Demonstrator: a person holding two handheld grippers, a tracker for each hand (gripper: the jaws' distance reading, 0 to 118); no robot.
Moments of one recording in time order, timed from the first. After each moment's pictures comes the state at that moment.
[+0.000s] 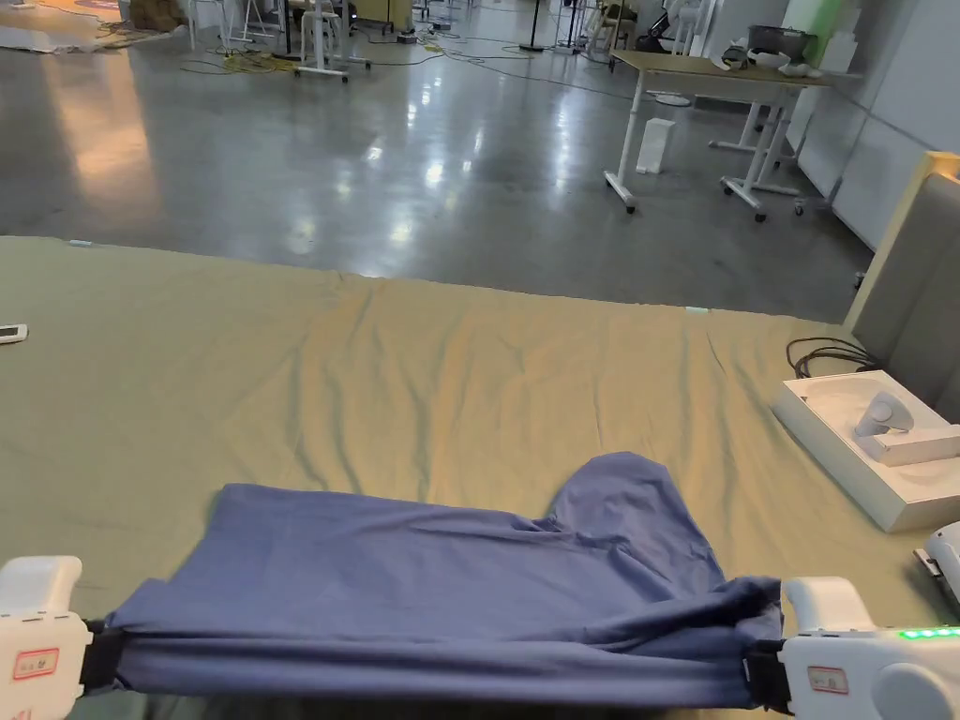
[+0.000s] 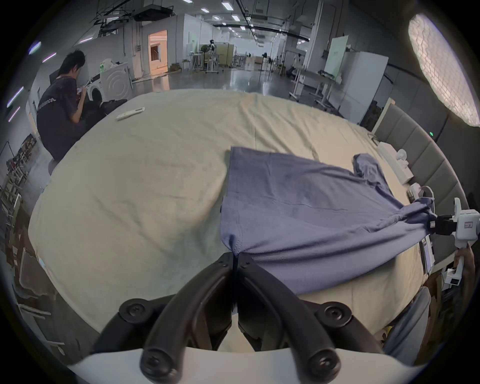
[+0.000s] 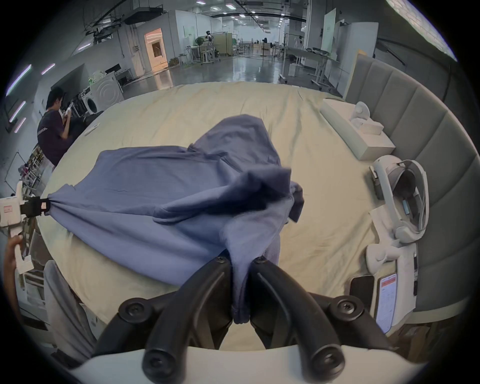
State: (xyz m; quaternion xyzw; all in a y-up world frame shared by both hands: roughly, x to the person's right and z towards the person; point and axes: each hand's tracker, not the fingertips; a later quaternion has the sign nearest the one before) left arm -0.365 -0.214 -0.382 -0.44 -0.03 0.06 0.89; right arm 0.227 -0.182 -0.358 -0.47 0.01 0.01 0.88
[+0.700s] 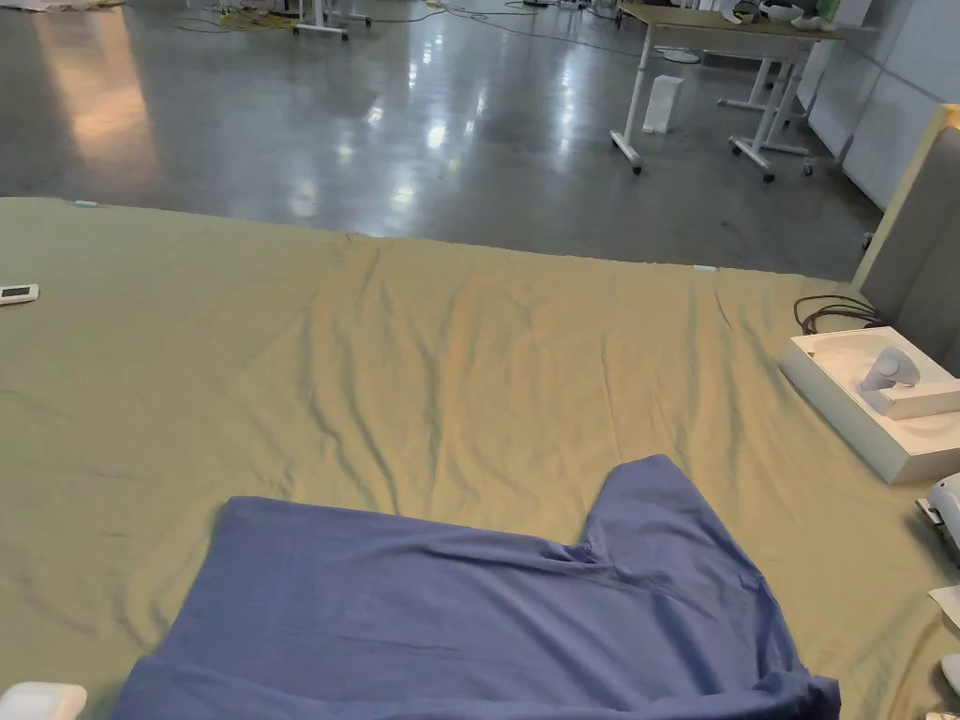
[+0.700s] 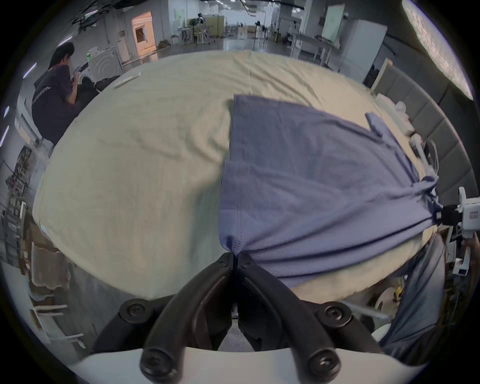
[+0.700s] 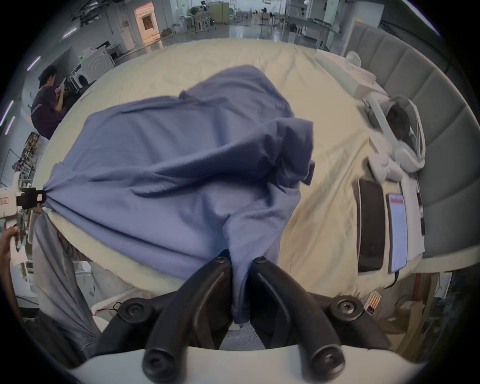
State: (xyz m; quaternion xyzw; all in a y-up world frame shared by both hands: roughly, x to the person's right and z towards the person) left arm -0.357 -0.281 -0.286 -0.55 -0.04 0.00 0.83; right arm 0.221 -0.254 -0.238 -0.57 -0.01 0.02 0.82
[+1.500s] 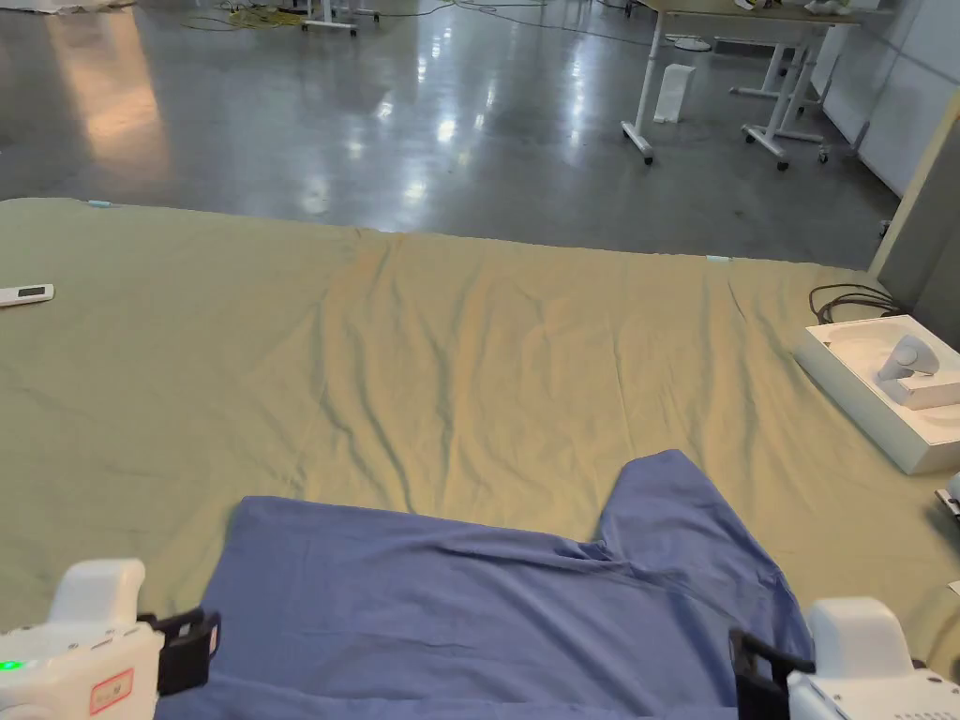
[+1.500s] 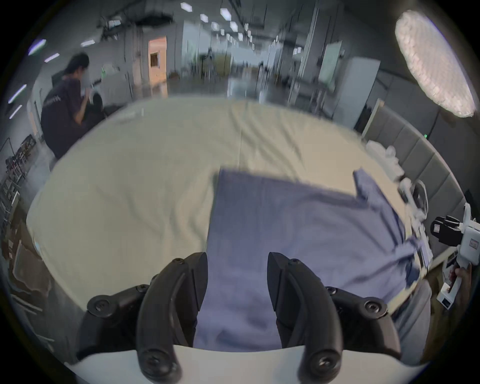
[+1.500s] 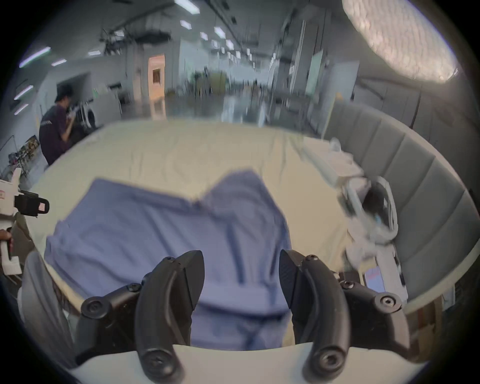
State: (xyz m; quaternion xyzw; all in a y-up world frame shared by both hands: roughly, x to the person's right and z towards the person) left arm -0.325 -0.222 -0.333 -0.37 -0.04 0.06 0.93; right arm 0.152 -0.177 -0.264 -0.30 -0.04 0.07 0.95
